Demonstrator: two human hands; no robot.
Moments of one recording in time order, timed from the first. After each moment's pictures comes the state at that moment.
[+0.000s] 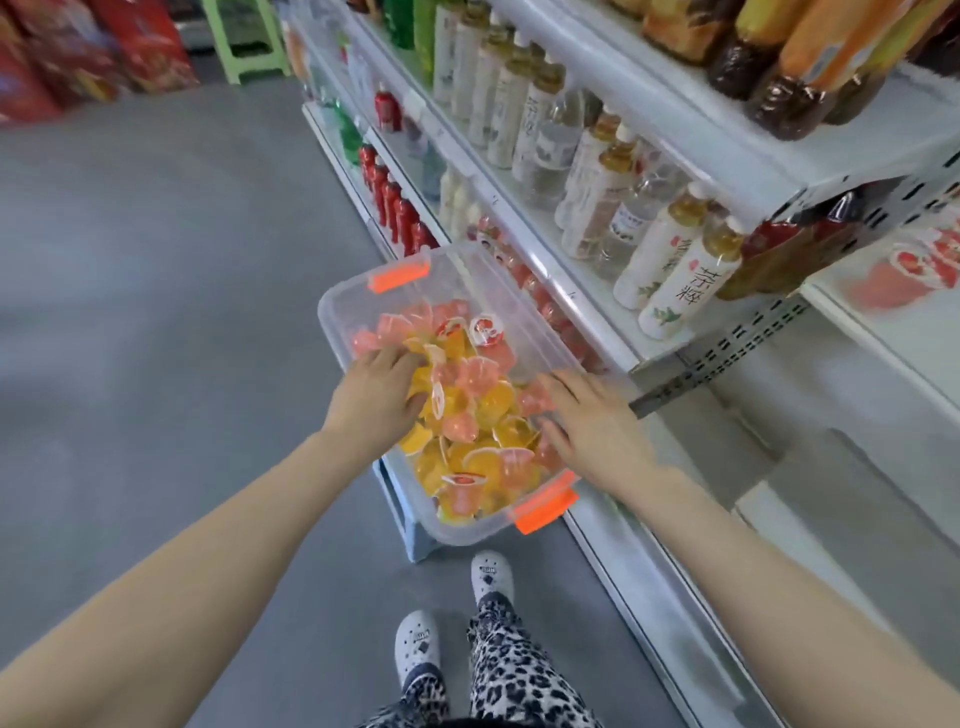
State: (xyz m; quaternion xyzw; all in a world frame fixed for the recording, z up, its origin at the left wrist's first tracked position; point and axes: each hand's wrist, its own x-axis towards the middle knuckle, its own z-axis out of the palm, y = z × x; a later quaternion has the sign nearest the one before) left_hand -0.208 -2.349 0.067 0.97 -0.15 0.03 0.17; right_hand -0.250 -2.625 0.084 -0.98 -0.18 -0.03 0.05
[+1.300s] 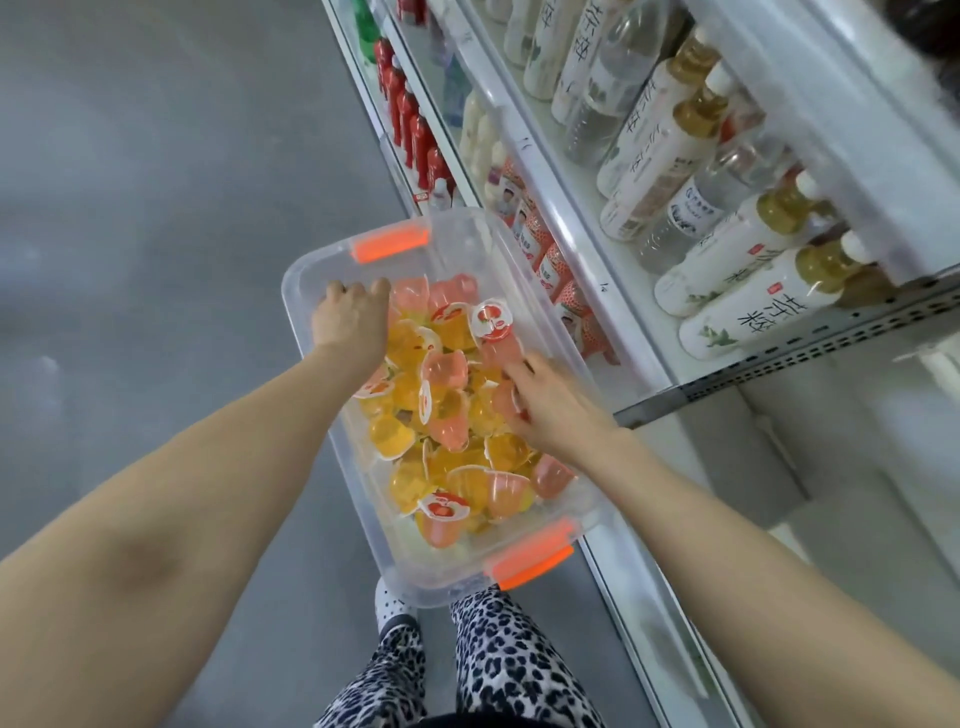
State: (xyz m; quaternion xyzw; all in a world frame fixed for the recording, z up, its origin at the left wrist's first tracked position) left_hand -0.075 -2.354 0.007 0.99 0.04 -0.11 0.02; right_hand -0.148 -2.607 0.037 -0.96 -0.24 0.12 0.08
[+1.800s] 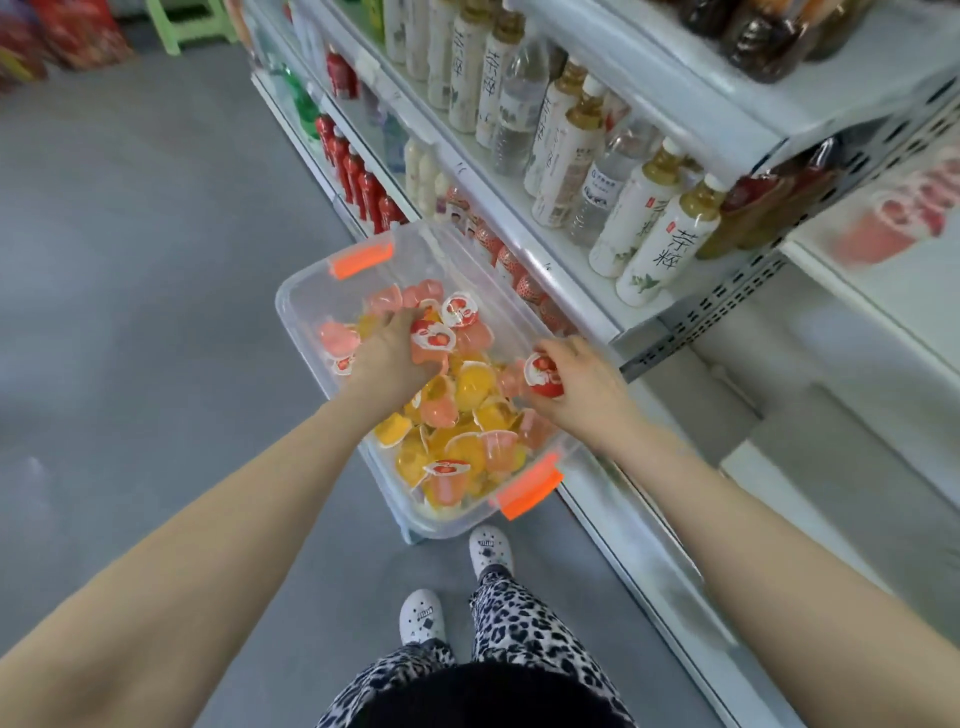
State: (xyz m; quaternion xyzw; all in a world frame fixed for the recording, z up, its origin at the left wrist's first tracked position) left_hand -0.171 -2.399 0.071 0.94 -0.06 -0.07 0.32; right_hand -0.233 -2.636 0.081 -0.98 -0.06 0.02 0.17
